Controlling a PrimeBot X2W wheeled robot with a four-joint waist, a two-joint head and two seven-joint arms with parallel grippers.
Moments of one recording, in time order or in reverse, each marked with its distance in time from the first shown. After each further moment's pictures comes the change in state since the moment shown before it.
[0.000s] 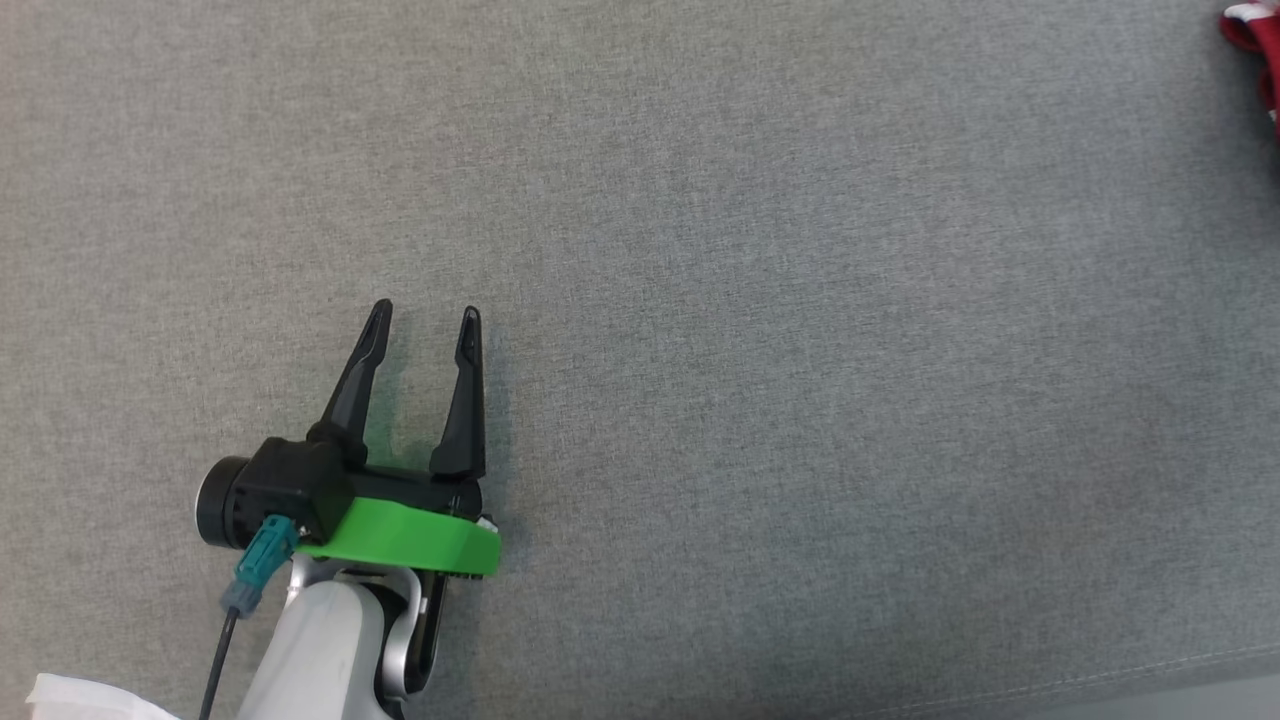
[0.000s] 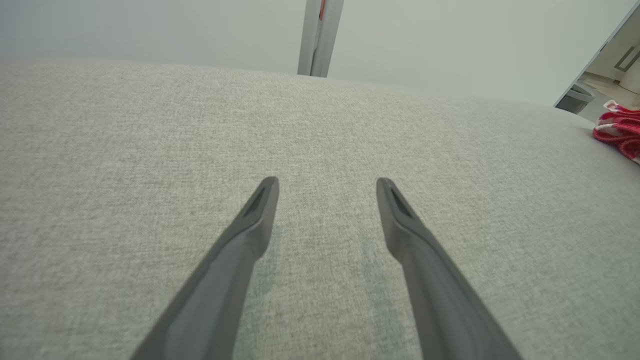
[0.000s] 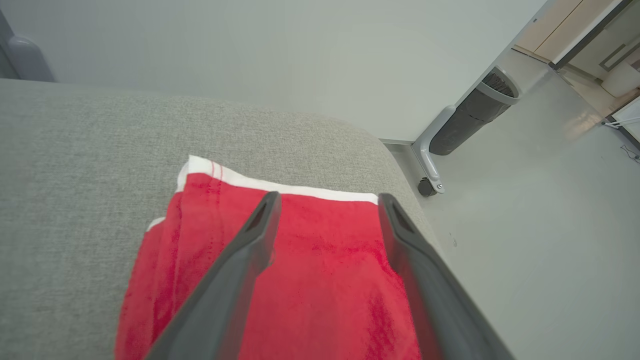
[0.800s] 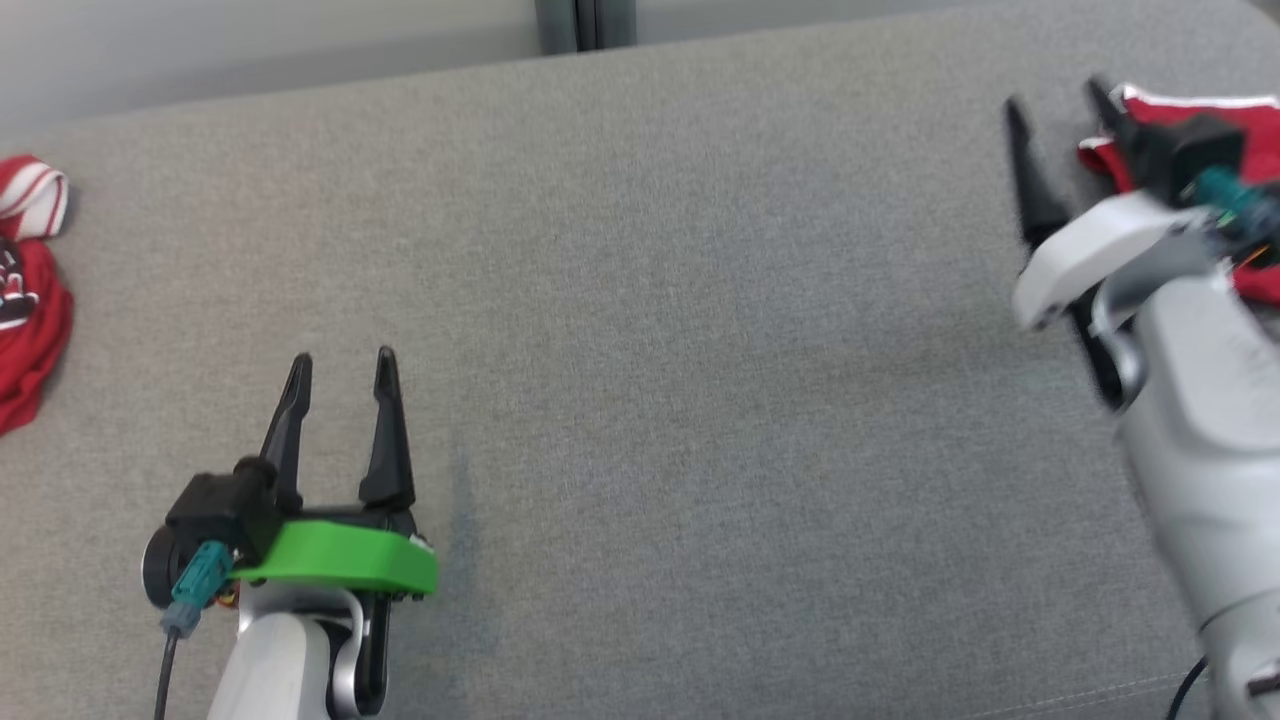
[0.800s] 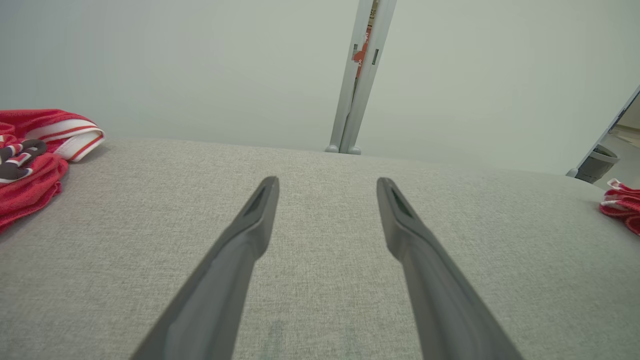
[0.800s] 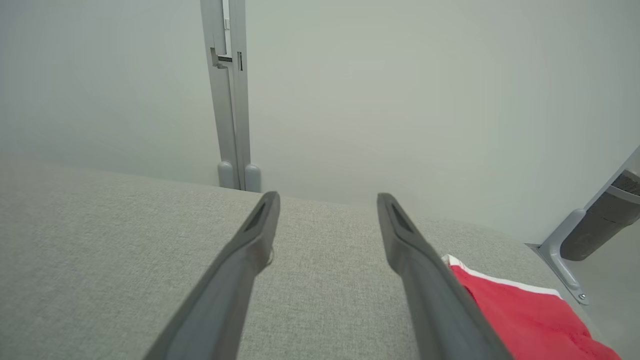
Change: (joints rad) left arm 0.036 -0.022 0.146 0.094 -0.014 -0.018 -0.002; right arm 0.293 0.325 0.027 -0.356 -0.040 0.000 -0.066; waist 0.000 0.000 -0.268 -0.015
